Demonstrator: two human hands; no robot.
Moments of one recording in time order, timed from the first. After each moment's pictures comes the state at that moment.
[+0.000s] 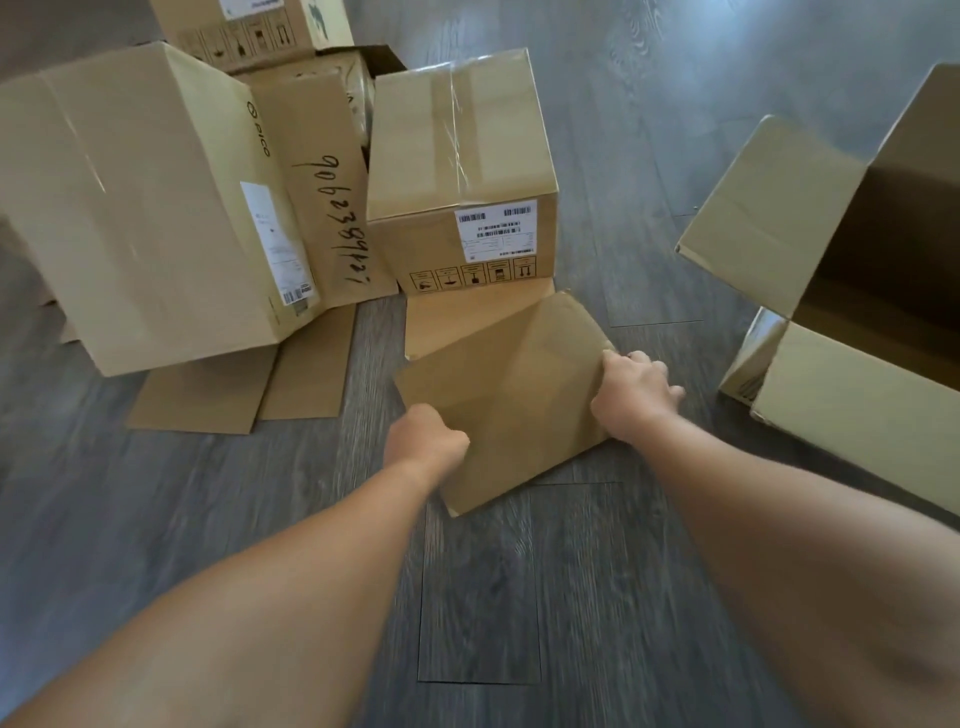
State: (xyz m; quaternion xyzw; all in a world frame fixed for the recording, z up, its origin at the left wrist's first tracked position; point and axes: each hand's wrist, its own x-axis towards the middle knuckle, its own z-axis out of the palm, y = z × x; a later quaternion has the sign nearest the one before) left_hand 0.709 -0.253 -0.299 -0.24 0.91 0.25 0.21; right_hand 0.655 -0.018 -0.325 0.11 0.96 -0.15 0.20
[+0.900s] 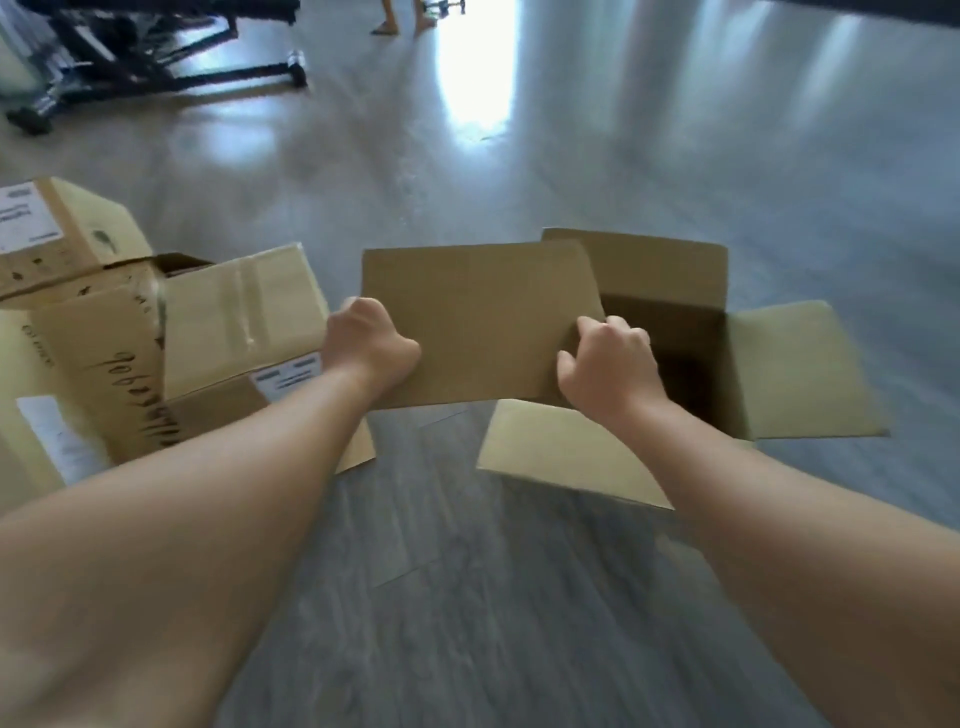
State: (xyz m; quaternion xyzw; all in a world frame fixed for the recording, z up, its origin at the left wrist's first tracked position) left_hand 0.617 -0.055 -0.103 0.06 0.98 0.20 -0.04; right_hand 0.729 0.167 -0.129 0.19 0.96 -0.17 -0.12
